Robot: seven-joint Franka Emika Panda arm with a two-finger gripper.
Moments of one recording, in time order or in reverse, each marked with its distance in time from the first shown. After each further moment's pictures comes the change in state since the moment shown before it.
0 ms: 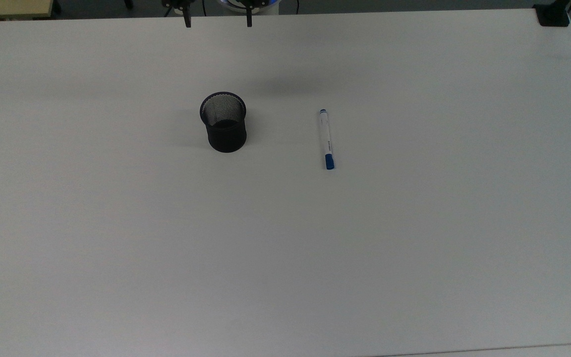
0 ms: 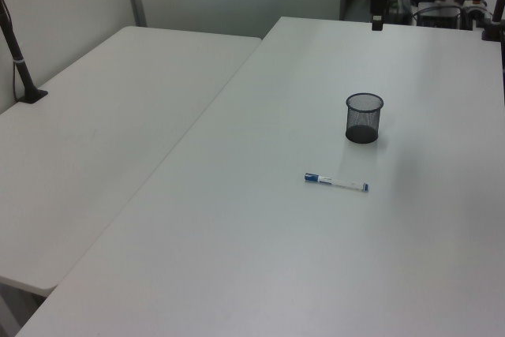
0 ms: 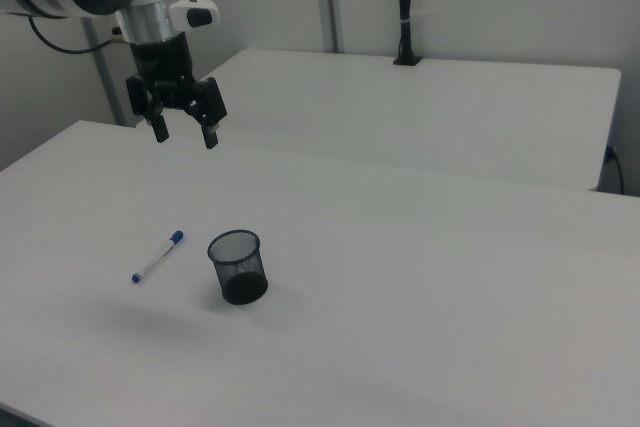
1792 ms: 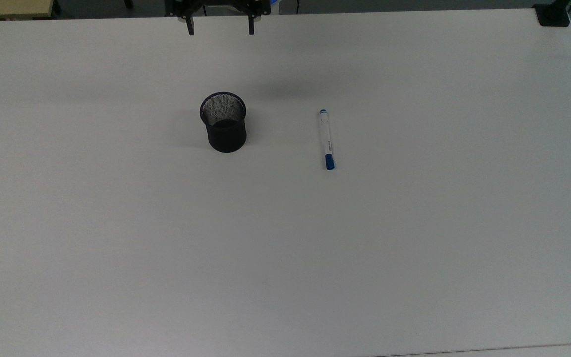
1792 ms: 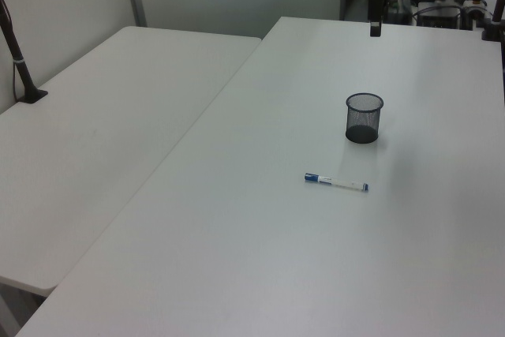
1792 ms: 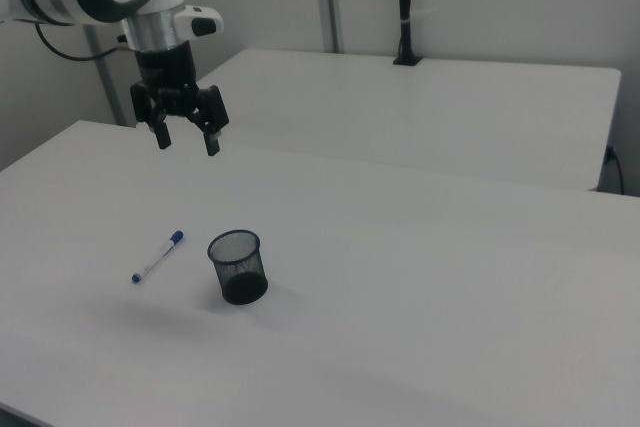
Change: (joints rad) arm 0.003 0.025 0.003 -0.002 0.000 0.002 0.010
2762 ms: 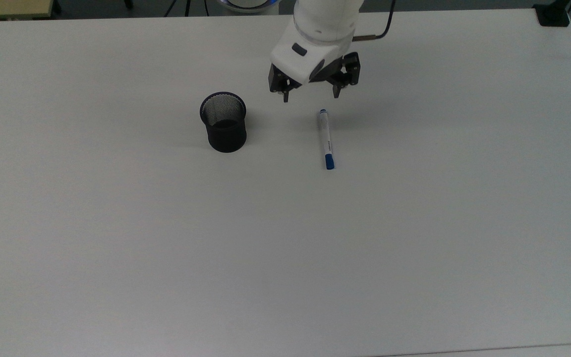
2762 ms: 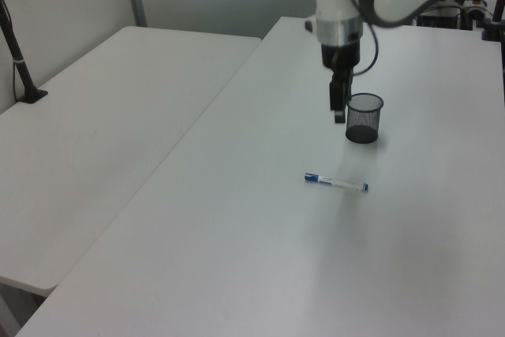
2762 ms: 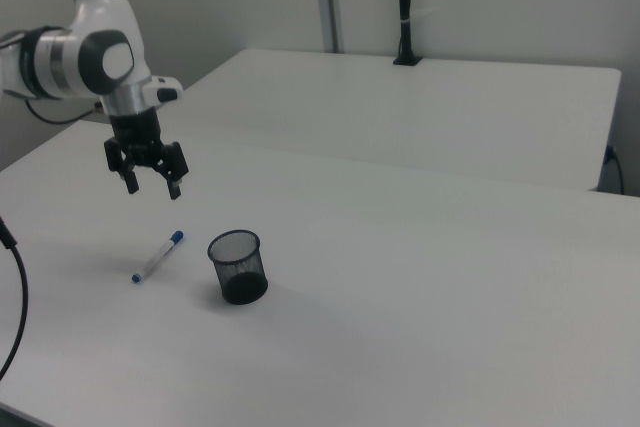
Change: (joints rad) arm 0.235 0.216 0.017 -0.056 0.000 0.225 0.192
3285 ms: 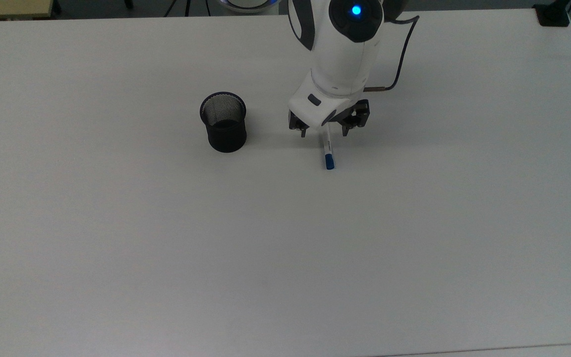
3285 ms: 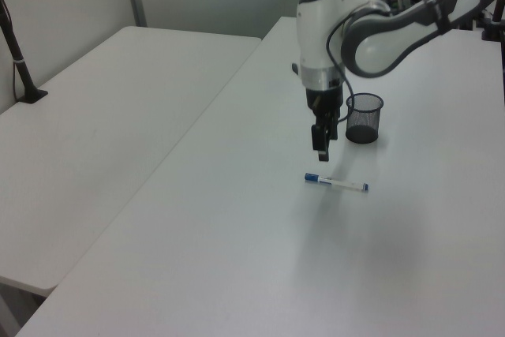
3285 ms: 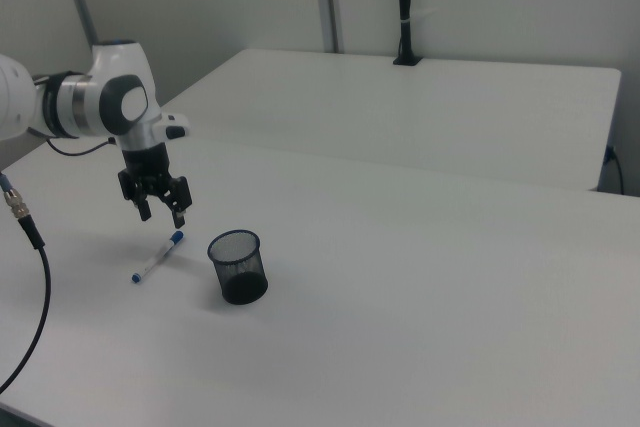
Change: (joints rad) arm 0.034 0.148 0.000 -0.007 0.000 0.158 0.105
